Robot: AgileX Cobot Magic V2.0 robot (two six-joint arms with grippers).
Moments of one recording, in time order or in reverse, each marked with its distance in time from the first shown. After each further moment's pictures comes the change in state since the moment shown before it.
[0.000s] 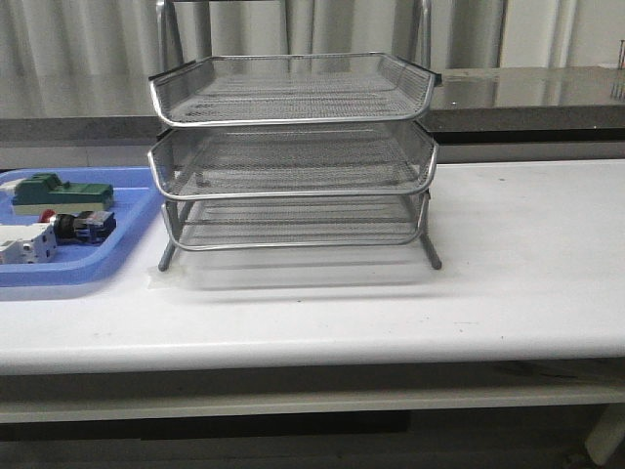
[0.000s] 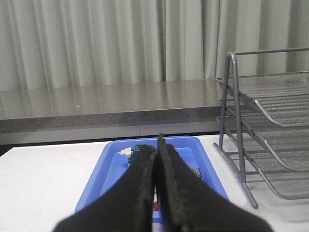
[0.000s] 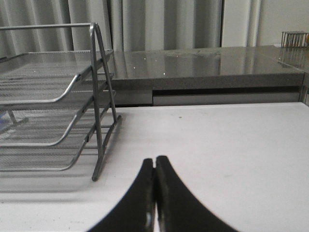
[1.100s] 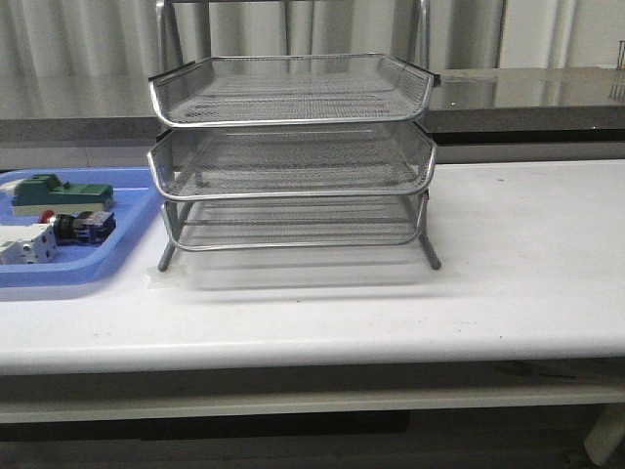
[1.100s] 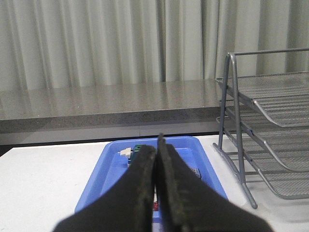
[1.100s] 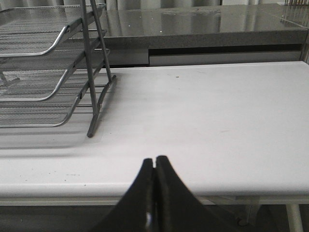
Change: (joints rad) left arm 0.000 0.000 0.000 0.000 0.000 0.000; right arm 0.000 0.000 0.028 0.000 0.123 0.000
